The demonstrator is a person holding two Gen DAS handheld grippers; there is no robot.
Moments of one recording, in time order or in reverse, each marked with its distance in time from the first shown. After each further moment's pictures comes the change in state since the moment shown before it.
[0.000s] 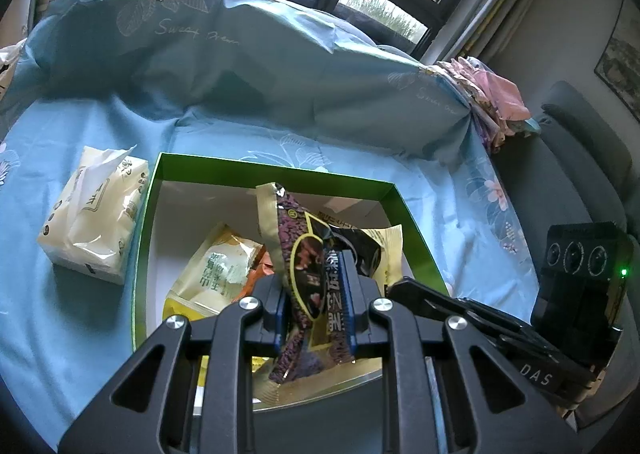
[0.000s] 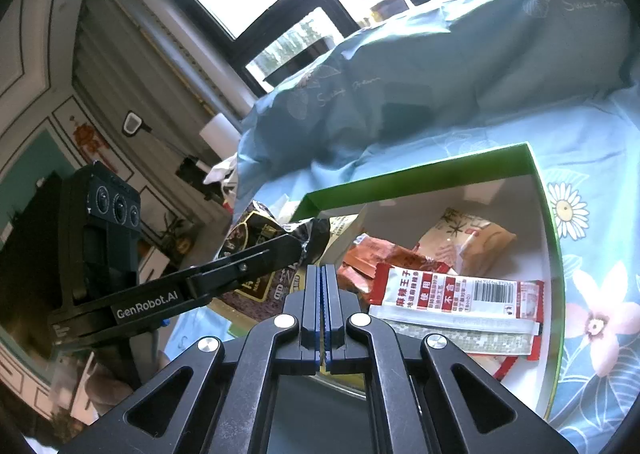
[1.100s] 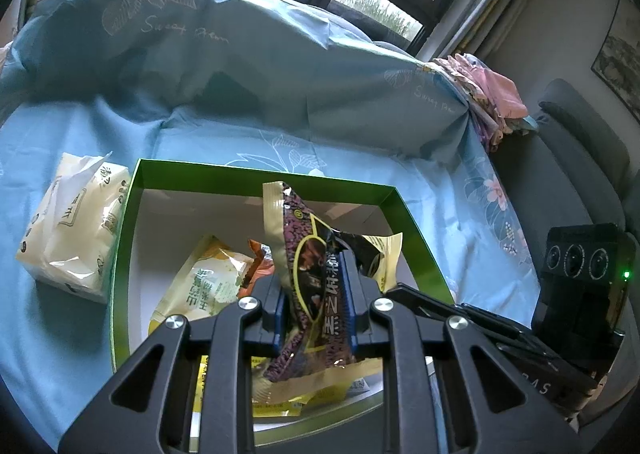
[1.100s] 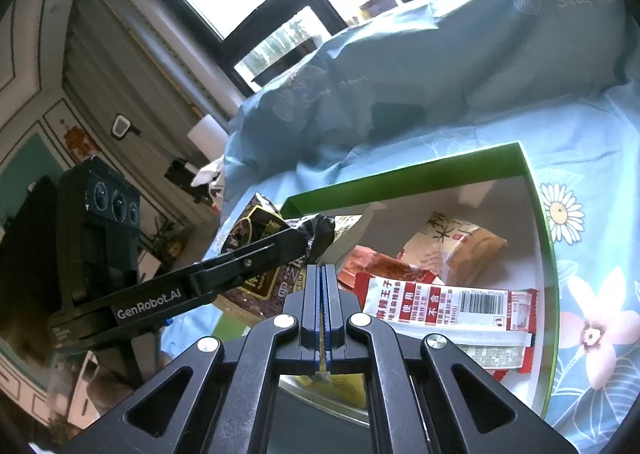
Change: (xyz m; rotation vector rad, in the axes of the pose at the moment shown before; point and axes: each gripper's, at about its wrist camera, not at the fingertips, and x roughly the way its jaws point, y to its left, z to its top) left arm 0.022 0.001 0.007 0.016 0.005 -0.025; right arm 0.002 -0.010 0.006 0.014 0.000 -0.038
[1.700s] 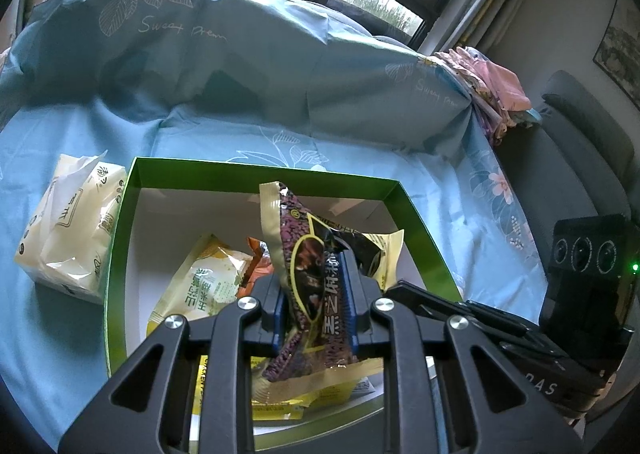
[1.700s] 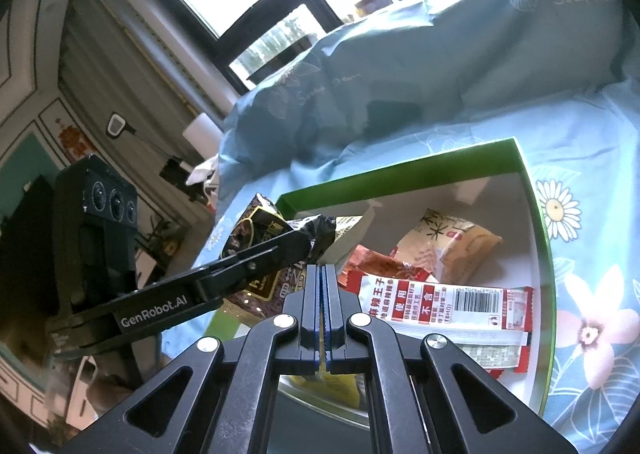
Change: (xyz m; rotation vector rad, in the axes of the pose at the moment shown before) left arm 0.006 -0.002 -0.002 0.019 0.009 0.017; right arm 0.001 -0.004 -0.001 0.002 0.005 -0.013
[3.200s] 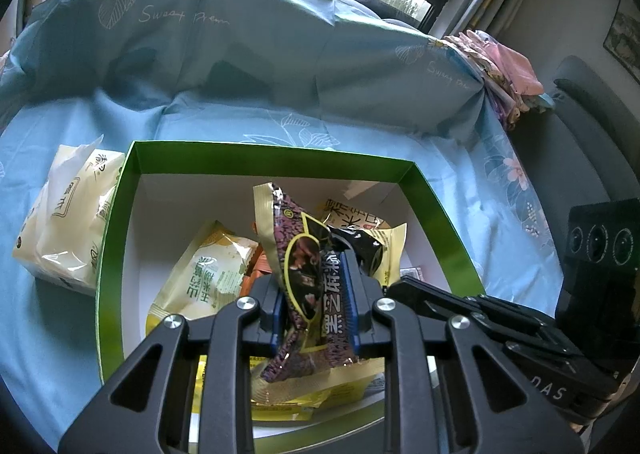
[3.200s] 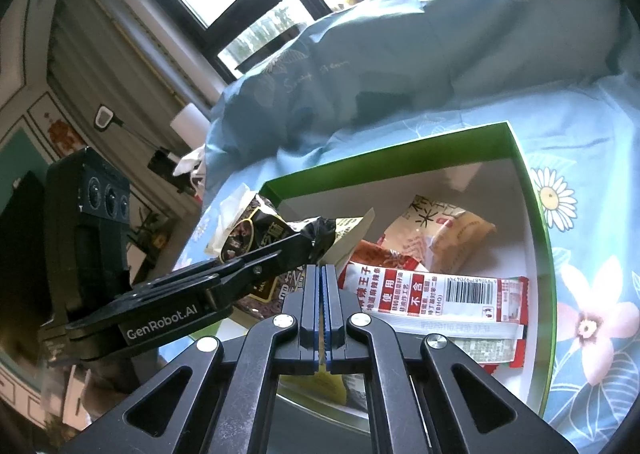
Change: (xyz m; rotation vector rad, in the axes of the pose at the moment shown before) left arm 0.016 0.001 -0.004 0.023 0.045 0.051; right arm 0.005 -0.002 -0.001 0.004 0.039 -0.046
